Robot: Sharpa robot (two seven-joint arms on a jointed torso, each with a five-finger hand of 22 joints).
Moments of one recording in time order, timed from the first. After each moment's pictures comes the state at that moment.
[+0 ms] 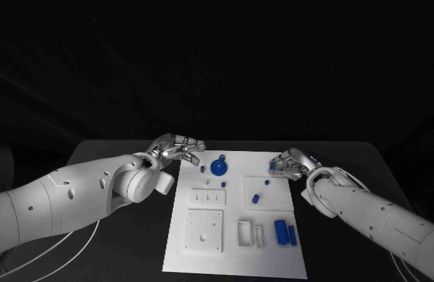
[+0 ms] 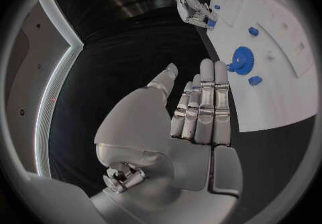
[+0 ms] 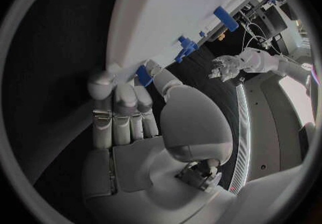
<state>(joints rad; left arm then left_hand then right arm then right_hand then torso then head) 1.28 -0.74 -0.14 1.30 -0.16 -0.23 0.26 1.31 -0.01 0.15 -0.06 0.09 0.96 0.16 0.06 0.06 1.13 0.11 0.06 0.06 1.23 0.04 0.49 0.25 0.08 0.97 0.02 0.73 0.34 0.95 -0.54 0.28 0.84 -1.30 -0.36 0.20 1.25 -0.04 0.32 -0.21 0.17 1.18 0.07 0.06 0.07 1.32 -0.01 1.05 1.31 1.45 -0.07 1.04 1.11 0.08 1.46 -0.09 0.71 1.31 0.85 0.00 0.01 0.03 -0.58</state>
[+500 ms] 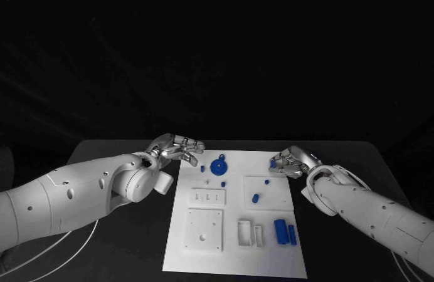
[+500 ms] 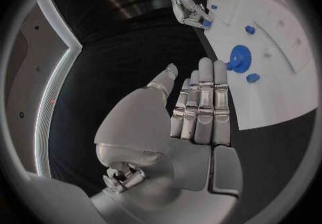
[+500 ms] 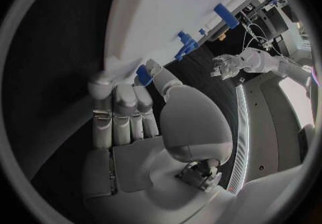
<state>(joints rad) 1.29 -0.74 -0.14 1.30 -0.18 -0.23 0.24 1.31 -0.01 0.16 -0.05 0.09 1.04 0.13 0.06 0.07 1.24 0.08 0.06 0.06 1.25 0.01 0.55 0.28 0.08 0.99 0.00 0.76 0.36 0.96 -0.55 0.28 0.87 -1.31 -0.38 0.19 1.25 -0.02 0.32 -0.21 0.17 1.20 0.07 0.06 0.07 1.32 -0.02 1.04 1.31 1.45 -0.08 1.04 1.11 0.08 1.46 -0.10 0.71 1.31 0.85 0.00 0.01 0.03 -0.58</state>
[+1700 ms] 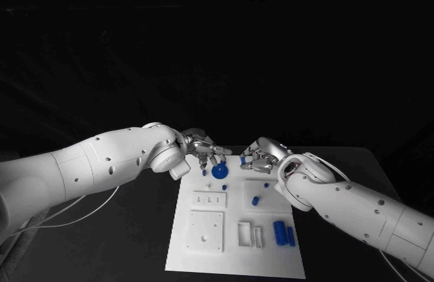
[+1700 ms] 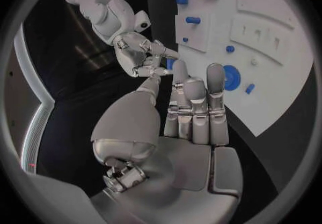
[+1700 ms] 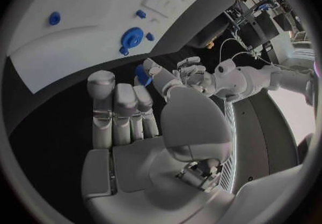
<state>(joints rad) 1.40 -0.59 -0.14 1.20 -0.57 0.00 -0.25 1.09 -0.03 0.09 0.09 0.12 1.23 0.03 0.06 0.27 1.47 -0.05 0.40 0.20 1.38 -0.11 1.03 0.73 0.06 1.10 -0.12 1.01 0.63 1.01 -0.53 0.24 1.25 -1.49 -0.32 -0.17 1.24 -0.02 0.38 -0.25 0.20 1.20 0.07 0.06 0.07 1.33 -0.02 1.04 1.30 1.45 -0.08 1.04 1.13 0.08 1.47 -0.10 0.70 1.31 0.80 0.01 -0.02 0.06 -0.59</state>
